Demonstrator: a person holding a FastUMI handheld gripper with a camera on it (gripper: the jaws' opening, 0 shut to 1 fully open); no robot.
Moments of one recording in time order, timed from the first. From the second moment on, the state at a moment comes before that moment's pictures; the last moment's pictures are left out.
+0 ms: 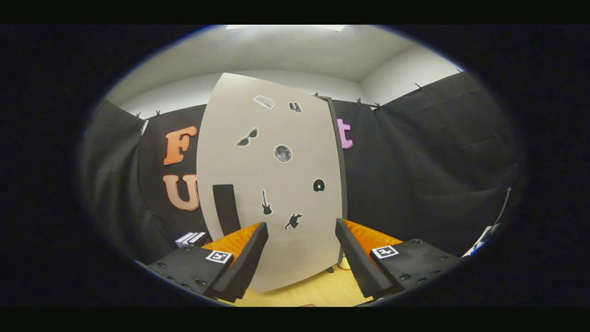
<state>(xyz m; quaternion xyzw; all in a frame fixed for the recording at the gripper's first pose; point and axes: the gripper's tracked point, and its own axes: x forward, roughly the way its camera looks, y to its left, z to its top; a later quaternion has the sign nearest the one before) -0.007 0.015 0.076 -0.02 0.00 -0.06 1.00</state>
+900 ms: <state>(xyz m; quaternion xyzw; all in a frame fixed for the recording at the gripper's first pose) 0.112 0.066 0.061 -0.05 0.04 0.02 1.00</state>
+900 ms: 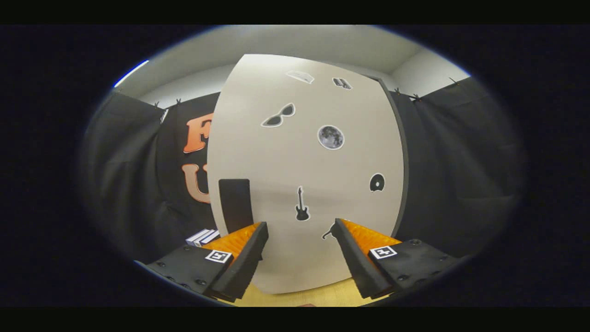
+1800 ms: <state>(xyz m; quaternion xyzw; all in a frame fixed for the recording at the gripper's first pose) 0.212 0.089 0.049 -0.06 0.05 0.03 1.00</state>
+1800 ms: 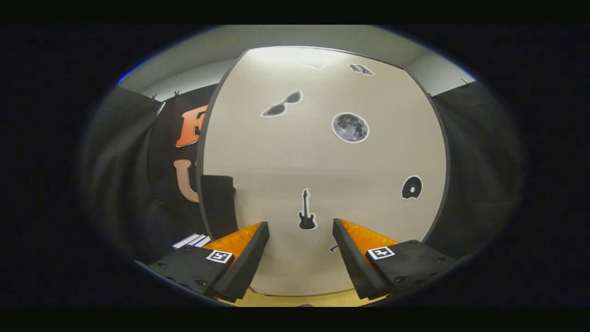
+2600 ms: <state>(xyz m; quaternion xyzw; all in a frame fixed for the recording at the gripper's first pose) 0.102 0.076 0.080 -0.04 0.02 0.08 1.00</state>
